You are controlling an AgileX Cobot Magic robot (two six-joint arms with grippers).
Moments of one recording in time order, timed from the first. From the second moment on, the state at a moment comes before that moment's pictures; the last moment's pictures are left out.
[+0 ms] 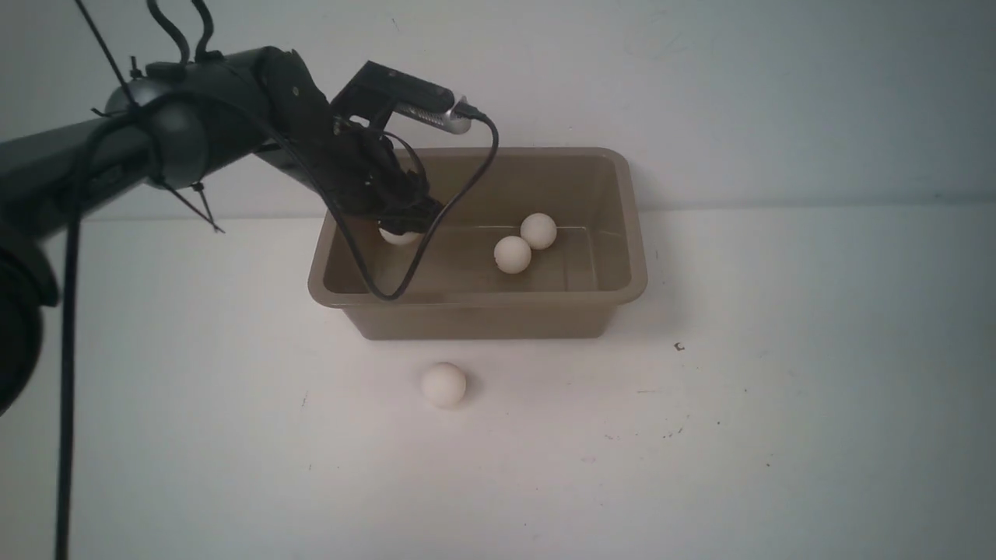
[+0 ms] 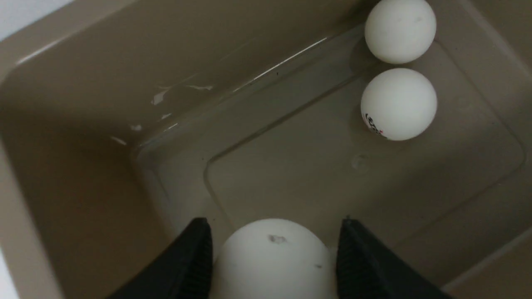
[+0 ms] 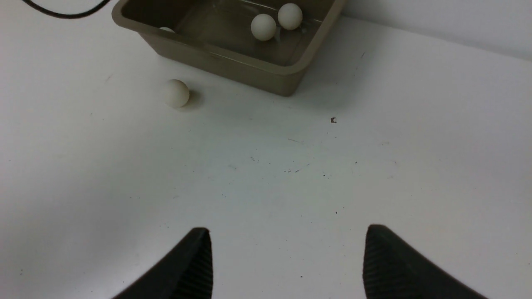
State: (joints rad) right arm 0.57 0.66 -1.05 -0.07 1.21 0.16; left arm -0.24 2.12 -1.75 -0.30 0.65 0.46
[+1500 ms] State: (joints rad) right arm 0.57 0.66 -1.04 -0.07 1.20 0.16; left arm -0.42 2.01 -1.51 -0.17 0.95 0.43
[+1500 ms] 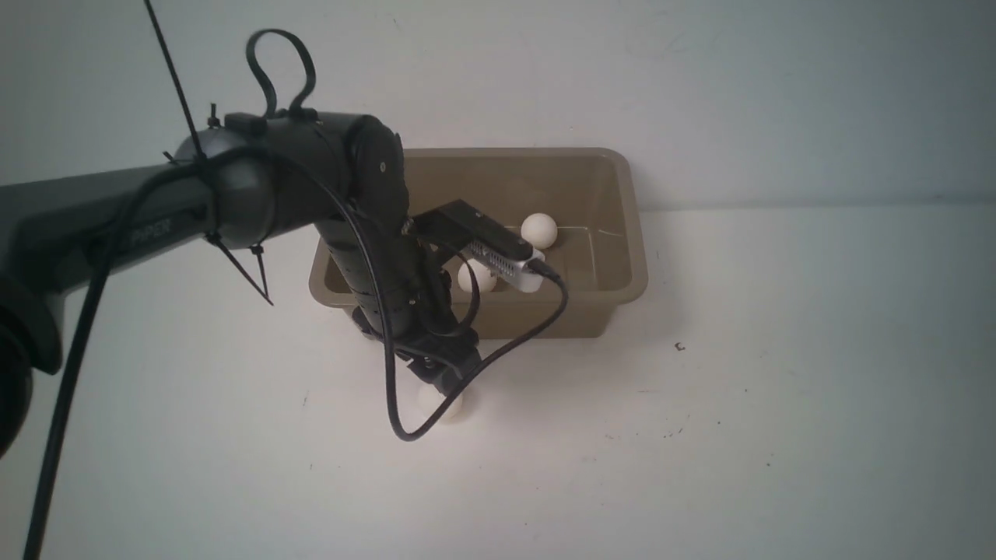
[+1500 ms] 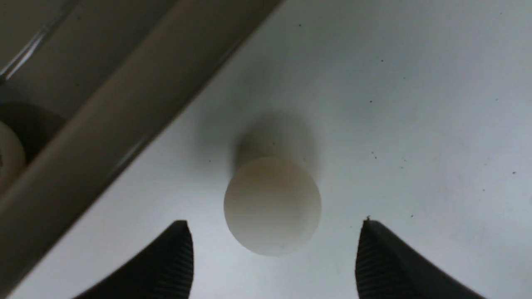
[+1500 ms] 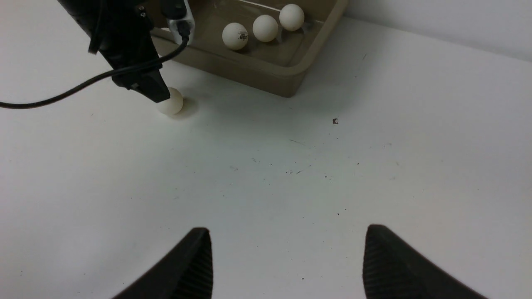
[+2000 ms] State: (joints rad) right arm 0.57 0.66 -1.04 -0.07 1.20 0.16; left arm -0.42 2.07 -1.51 -0.15 0.94 0.41
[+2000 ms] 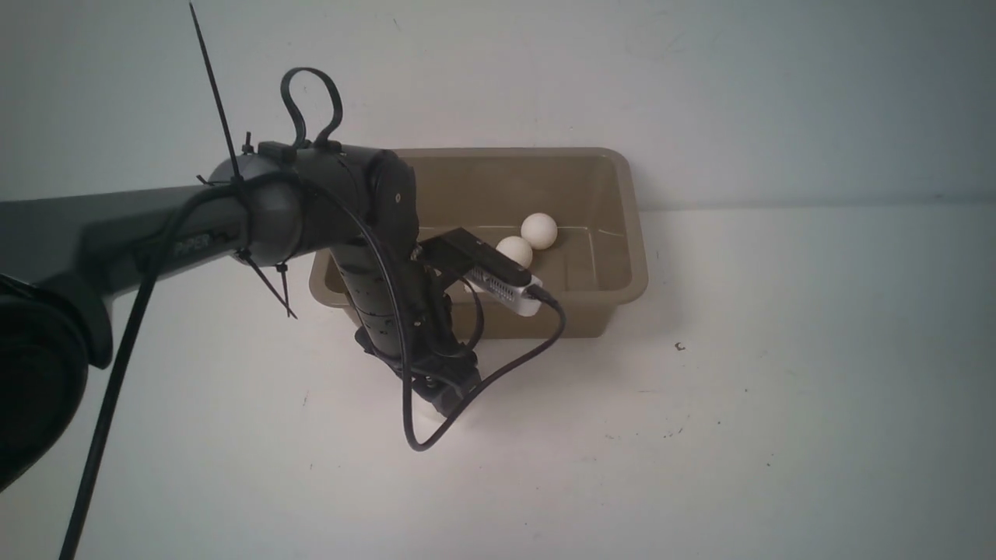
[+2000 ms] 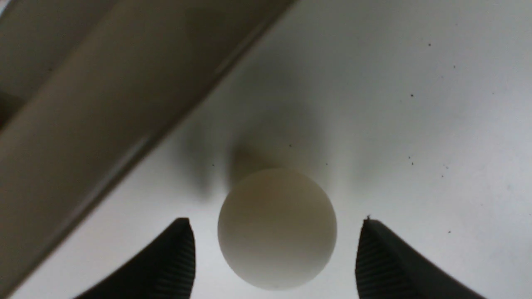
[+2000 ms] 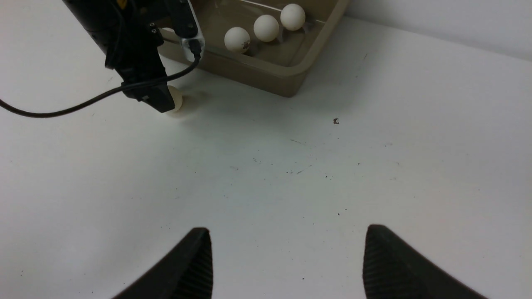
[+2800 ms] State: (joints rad) right arm 0.57 0.66 -1.04 -0.07 1.19 0.16; left arm -0.48 1.92 -1.51 -0.22 0.98 0.39
